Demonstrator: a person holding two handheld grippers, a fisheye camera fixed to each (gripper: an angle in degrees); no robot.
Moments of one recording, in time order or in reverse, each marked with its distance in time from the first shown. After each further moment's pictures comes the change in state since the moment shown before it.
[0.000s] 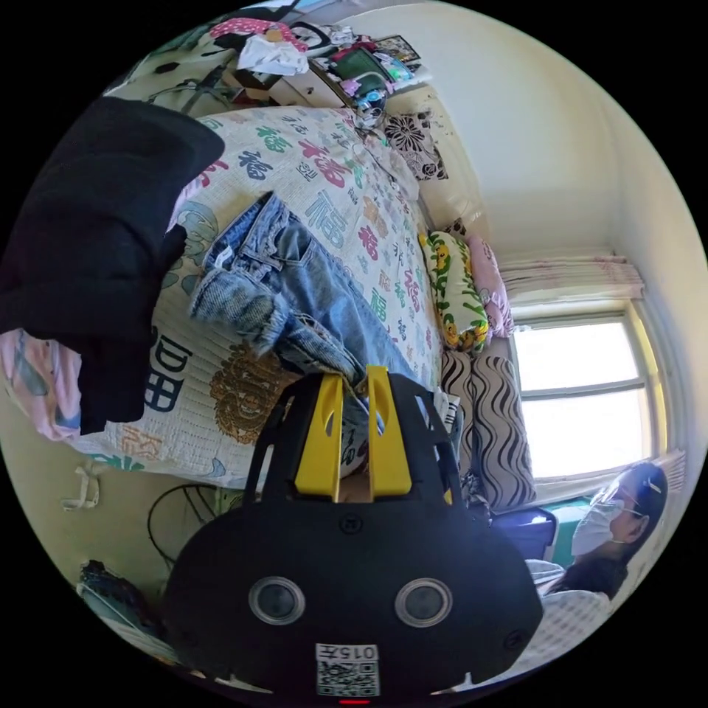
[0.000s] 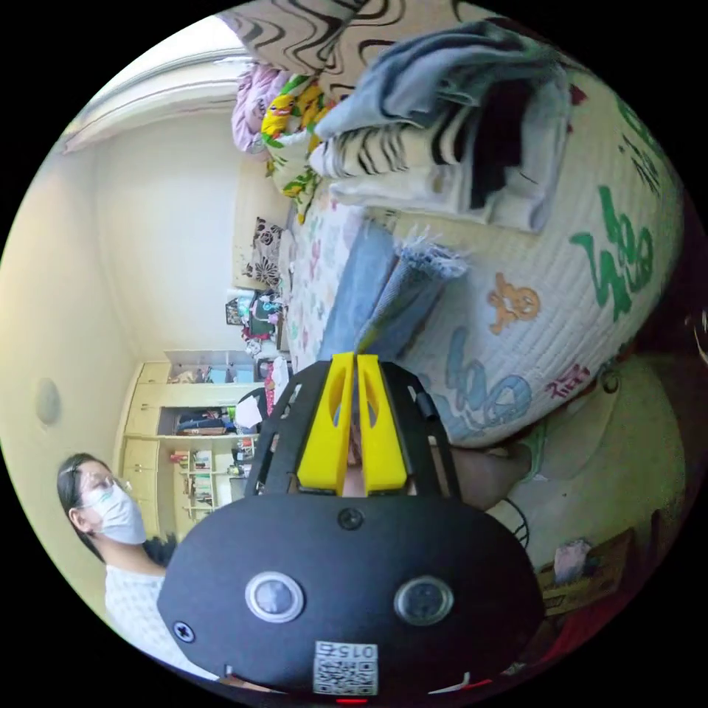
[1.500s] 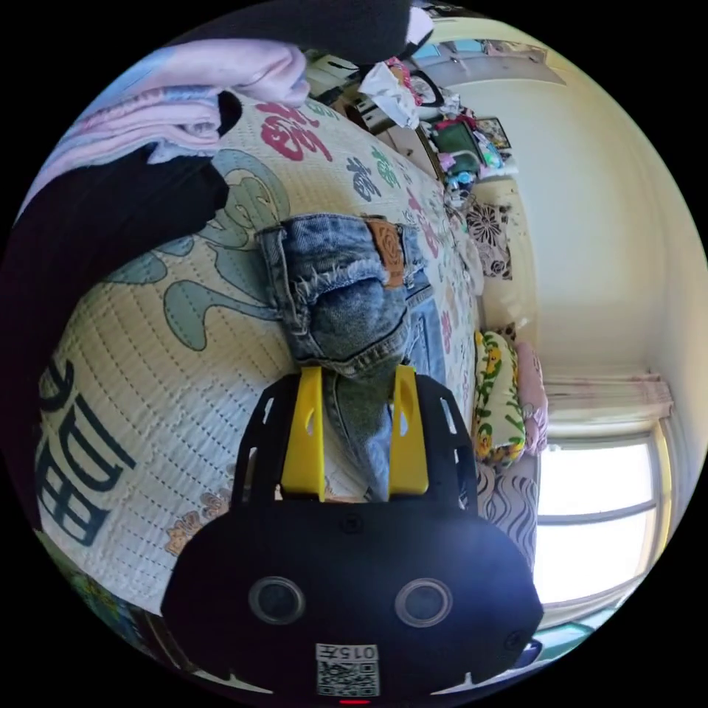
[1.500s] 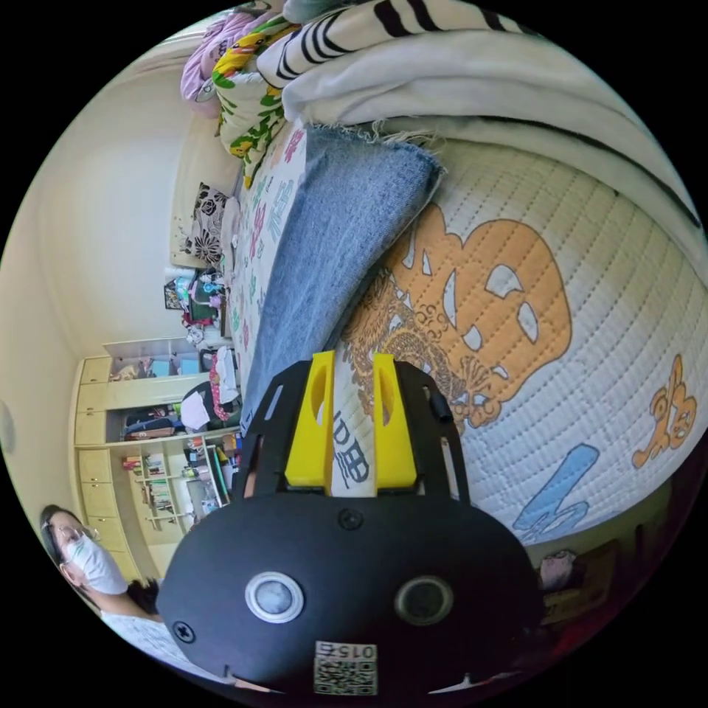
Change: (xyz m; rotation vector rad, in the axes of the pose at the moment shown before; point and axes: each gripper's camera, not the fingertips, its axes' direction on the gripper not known) left arm -0.041 -0.081 0.070 0.287 -0.103 -0.269; right arm -0.094 -0.080 0.195 -0.078 0.190 0.049
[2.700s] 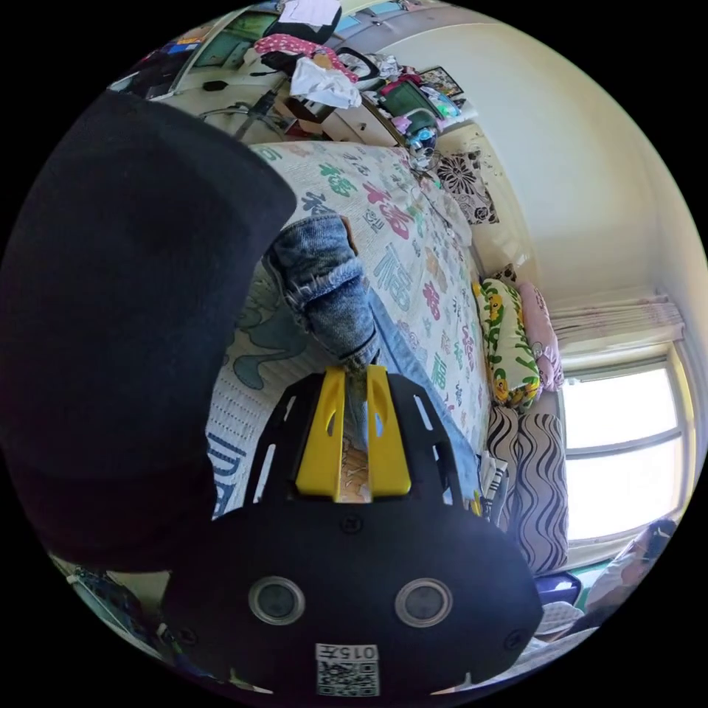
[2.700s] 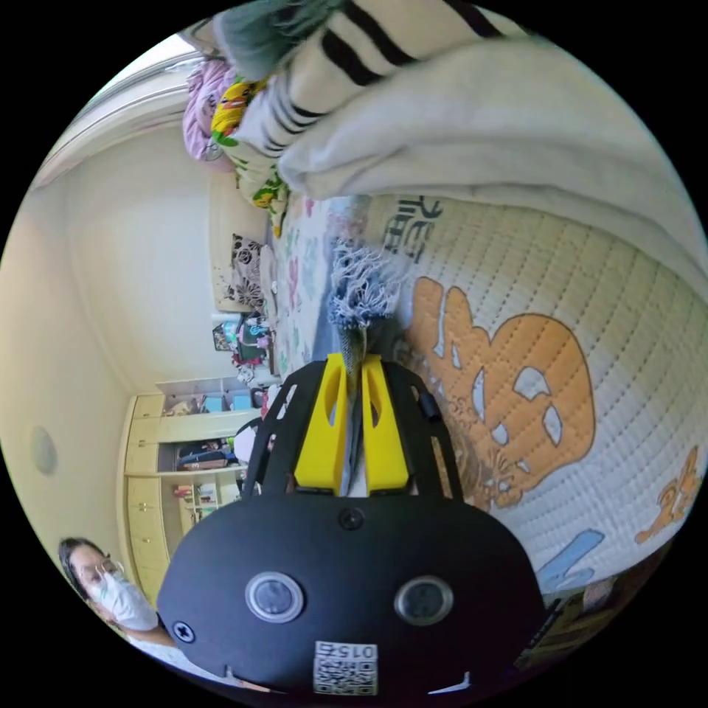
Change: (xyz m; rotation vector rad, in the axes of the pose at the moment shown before) left arm 0.074 0.060 0.041 -0.106 -0.081 0.225; right arm 0.056 -0.088 -0.050 0.090 -0.206 0.028
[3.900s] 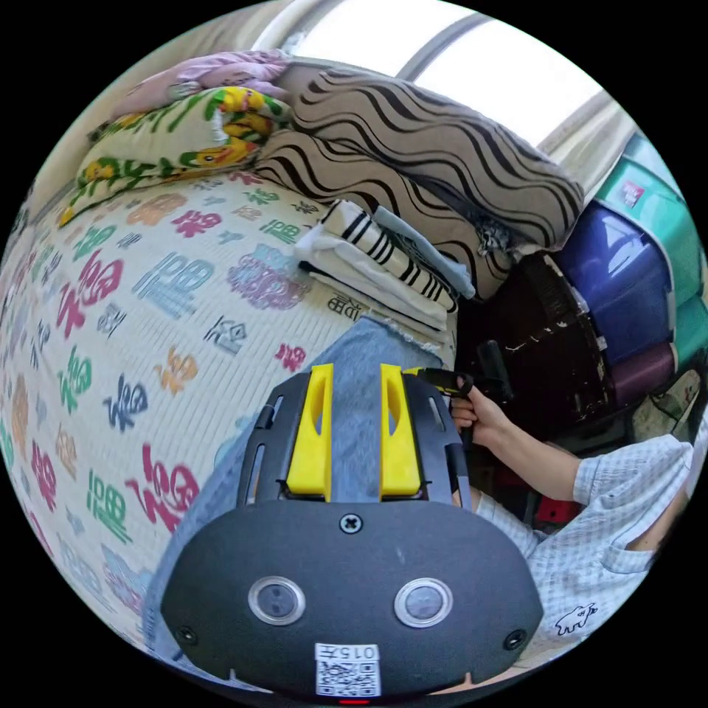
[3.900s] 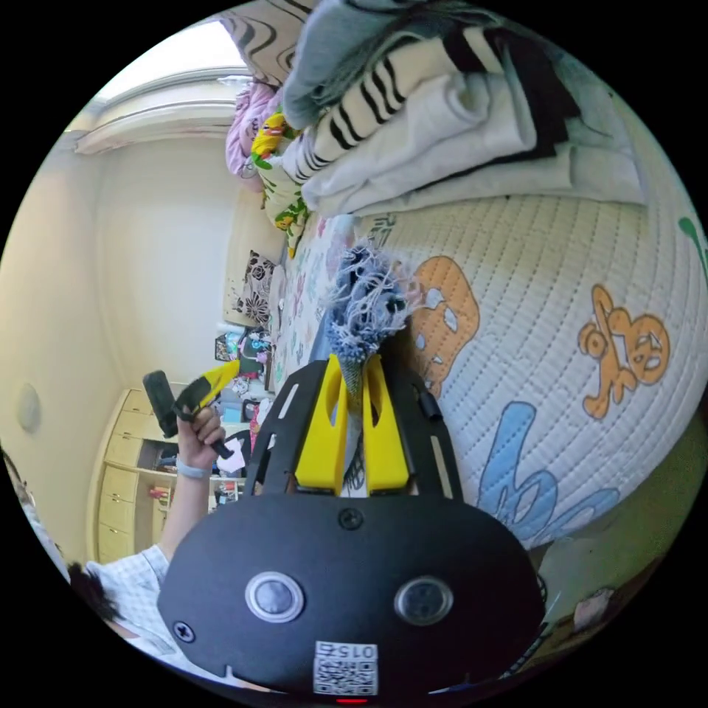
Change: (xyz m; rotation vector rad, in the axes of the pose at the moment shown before) left arm 0.536 0.304 0.473 -0.777 0.166 1.383; right arm 0.141 0.054 -0.039 0.143 0.023 -0.026
